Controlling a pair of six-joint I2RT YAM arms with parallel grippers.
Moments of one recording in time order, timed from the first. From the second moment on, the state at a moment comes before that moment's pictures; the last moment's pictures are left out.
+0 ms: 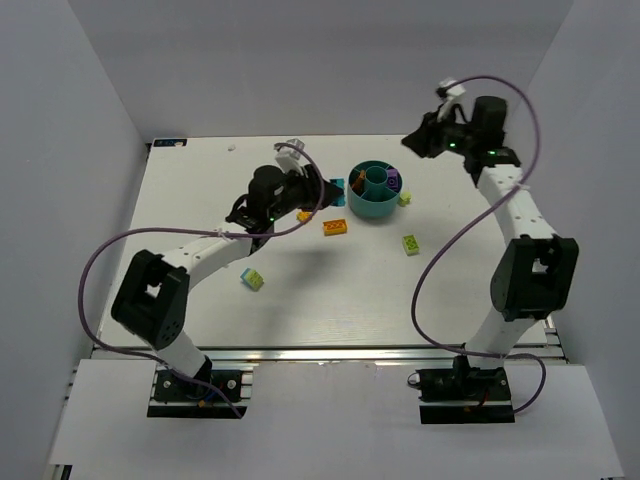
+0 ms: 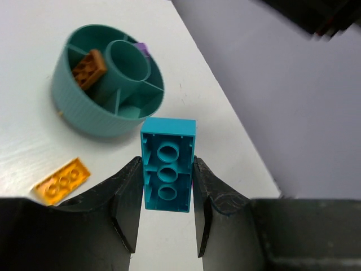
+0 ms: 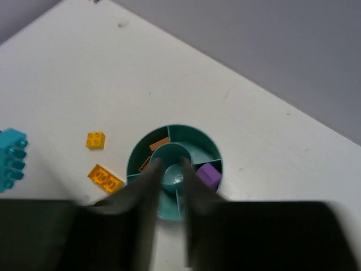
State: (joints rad) left arm -0.53 1.60 1.06 0.37 0.29 -0.65; right arm 0.10 1.76 1.58 -0.16 -0.72 -0.11
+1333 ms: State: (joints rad) left arm -0.73 2.19 1.56 0.52 -0.05 -0.27; right arm -0.12 1.65 1.34 0.00 -1.01 -0.05
